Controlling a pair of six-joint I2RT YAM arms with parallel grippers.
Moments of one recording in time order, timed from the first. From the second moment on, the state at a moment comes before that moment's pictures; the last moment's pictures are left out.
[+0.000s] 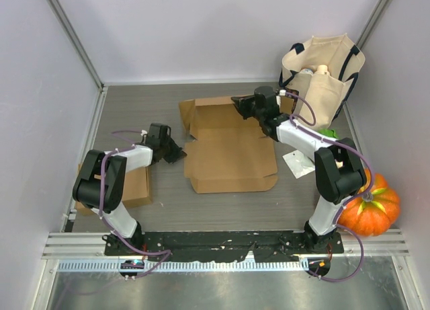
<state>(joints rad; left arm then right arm) -0.26 1.68 0.80 -0.01 0.13 -1.00 0.43 1.77 1.24 0.14 0.07 1.60</state>
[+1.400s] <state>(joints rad) -0.41 1.65 1.15 -0.05 -0.25 -0.52 0.40 1.76 1.21 0.17 0.01 1.52</state>
